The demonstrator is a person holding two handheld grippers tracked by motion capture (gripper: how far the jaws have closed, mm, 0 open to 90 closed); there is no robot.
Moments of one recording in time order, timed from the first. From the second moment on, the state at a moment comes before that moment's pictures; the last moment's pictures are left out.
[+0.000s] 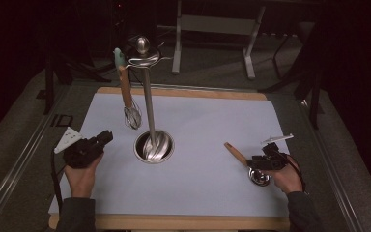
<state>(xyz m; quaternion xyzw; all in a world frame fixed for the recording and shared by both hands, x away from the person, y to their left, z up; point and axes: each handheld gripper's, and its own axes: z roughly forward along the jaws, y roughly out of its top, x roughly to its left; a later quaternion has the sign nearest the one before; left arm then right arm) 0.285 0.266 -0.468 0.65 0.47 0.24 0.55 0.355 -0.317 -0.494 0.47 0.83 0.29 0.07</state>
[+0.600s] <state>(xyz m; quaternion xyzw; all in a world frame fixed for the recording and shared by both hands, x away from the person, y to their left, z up) 0.283 0.249 -0.508 0.66 0.48 0.20 0.54 0.372 -0.309 -0.501 0.47 0.85 0.23 0.01</state>
